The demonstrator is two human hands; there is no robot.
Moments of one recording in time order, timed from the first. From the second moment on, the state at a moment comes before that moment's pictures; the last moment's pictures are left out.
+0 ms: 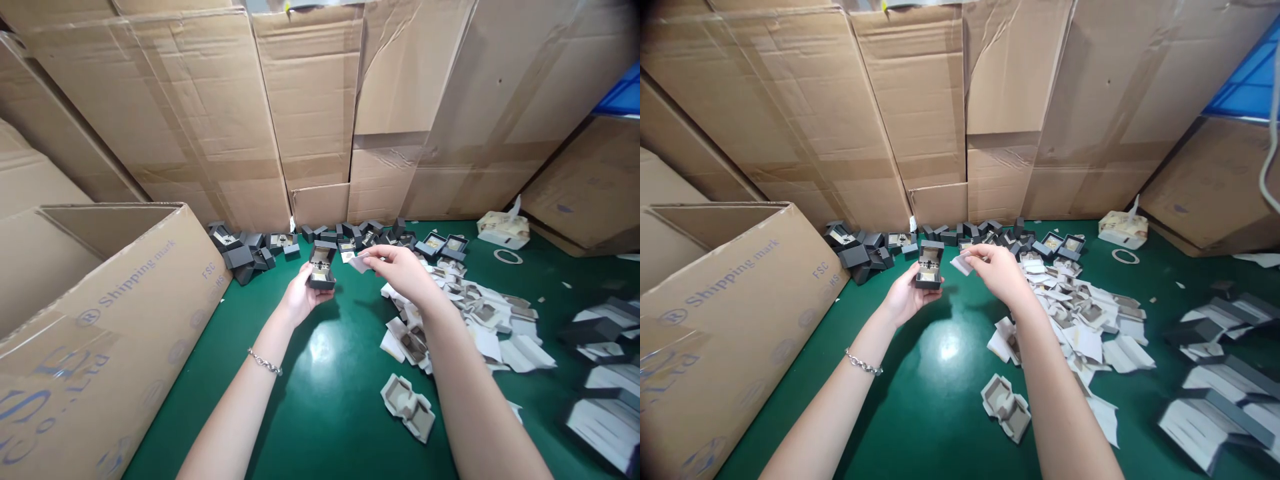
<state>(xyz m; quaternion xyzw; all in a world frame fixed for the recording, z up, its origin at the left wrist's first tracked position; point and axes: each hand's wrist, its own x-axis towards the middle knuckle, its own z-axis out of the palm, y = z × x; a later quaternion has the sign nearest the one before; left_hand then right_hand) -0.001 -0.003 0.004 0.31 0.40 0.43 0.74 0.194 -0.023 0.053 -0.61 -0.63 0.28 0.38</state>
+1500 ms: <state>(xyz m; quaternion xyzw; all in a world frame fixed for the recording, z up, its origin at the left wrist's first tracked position) 0.005 -0.017 0.019 0.39 0.36 0.41 0.74 0.141 -0.034 0.037 -0.57 -0.79 0.00 0.21</state>
